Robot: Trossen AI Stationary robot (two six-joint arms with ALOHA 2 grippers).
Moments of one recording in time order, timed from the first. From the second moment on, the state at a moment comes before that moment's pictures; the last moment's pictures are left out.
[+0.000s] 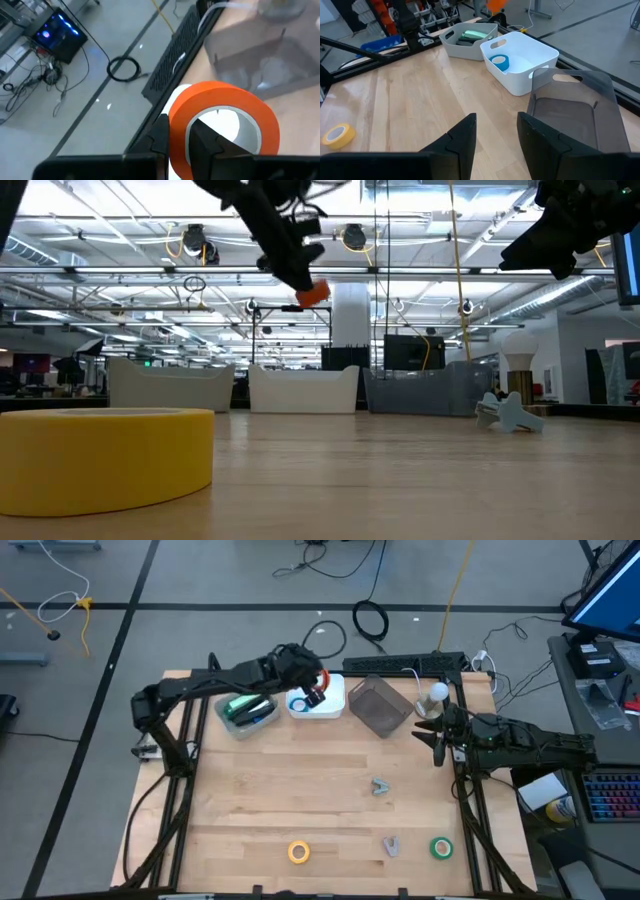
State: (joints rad) left arm 0.38 1.71 1.50 -0.47 -0.35 0.13; right arm -0.03 0.32 0.52 -0.57 0.29 0.32
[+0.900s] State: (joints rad) left arm 0.41 2.03 1.50 -0.43 -0.31 0.18; right arm -0.03 0.32 0.52 -0.57 0.29 0.35
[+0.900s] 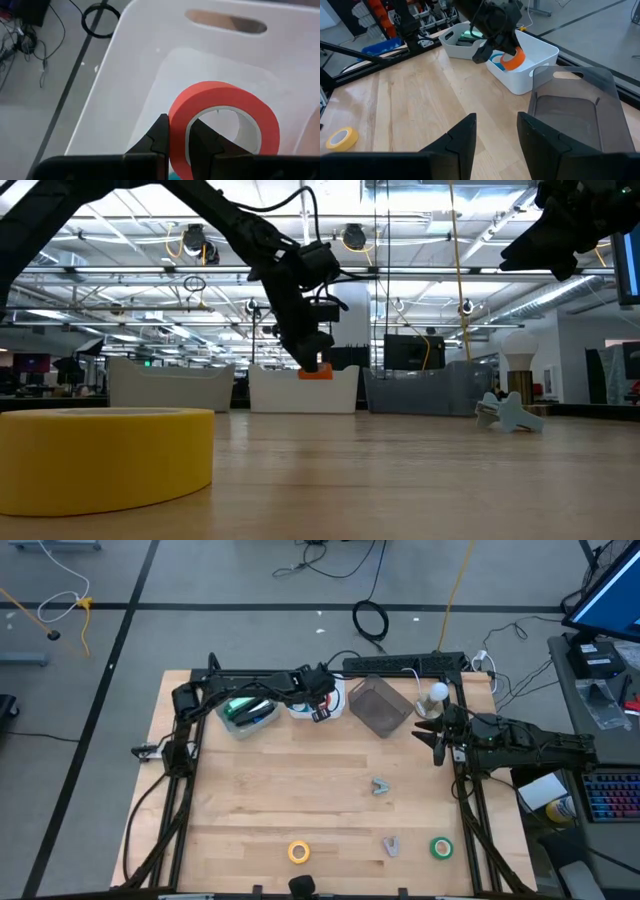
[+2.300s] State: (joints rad) left arm 0.42 2.07 1.50 -0.45 -0.24 0.17; right arm -0.03 0.32 0.52 -0.57 0.28 0.35
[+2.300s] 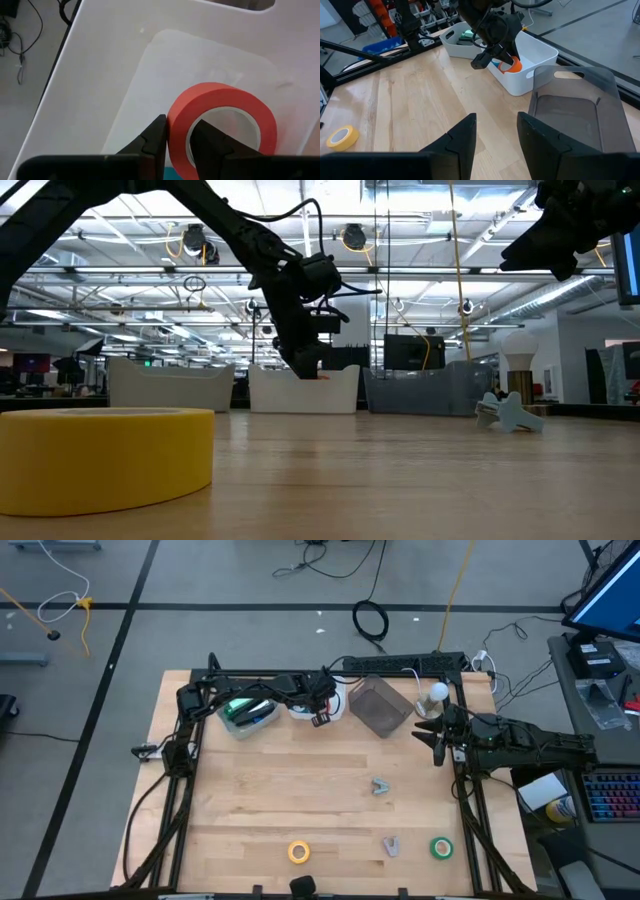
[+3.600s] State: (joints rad) left arm 0.18 1.58 1.61 -0.91 -0.05 -0.21; right arm -0.03 0.32 0.52 -0.57 0.23 0.32
